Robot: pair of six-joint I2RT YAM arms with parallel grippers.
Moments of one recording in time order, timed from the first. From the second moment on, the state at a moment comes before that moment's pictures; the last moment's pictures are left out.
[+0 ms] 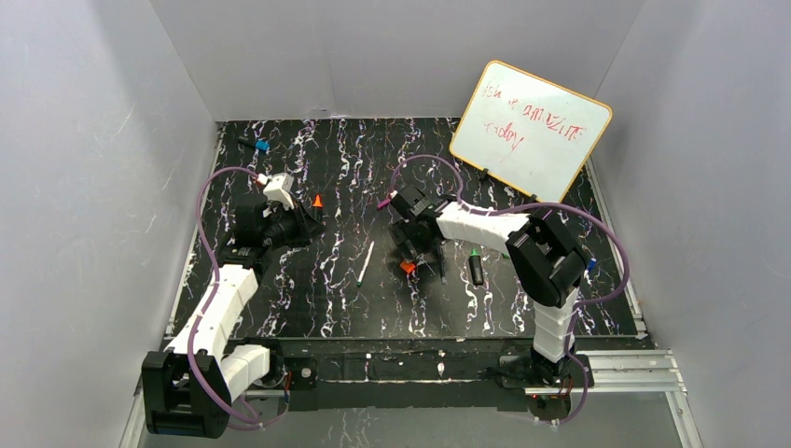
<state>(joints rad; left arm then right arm) -0.08 1.03 0.65 -0.18 0.46 -0.34 0.82 1.91 1.31 -0.62 0.21 0.21</state>
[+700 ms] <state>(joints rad) -0.08 1.03 0.65 -0.19 0.46 -0.33 0.85 1.91 1.31 -0.60 0.17 0.21</state>
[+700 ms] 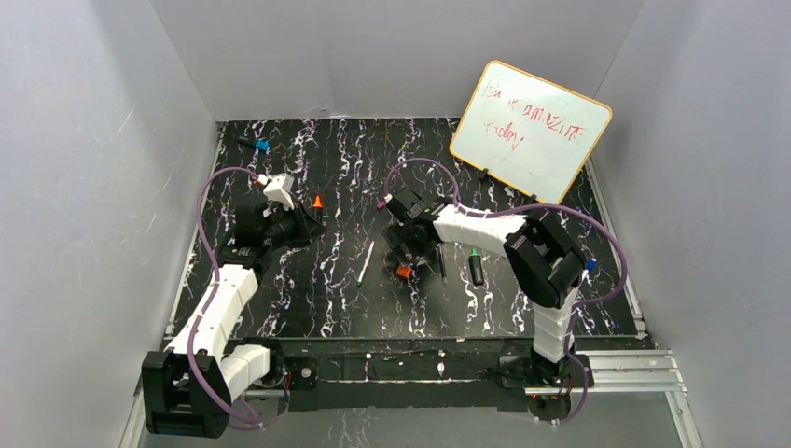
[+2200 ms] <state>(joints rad) -0.08 1.02 0.65 -0.19 0.46 -0.33 0.90 1.76 1.37 -0.71 0.08 0.94</state>
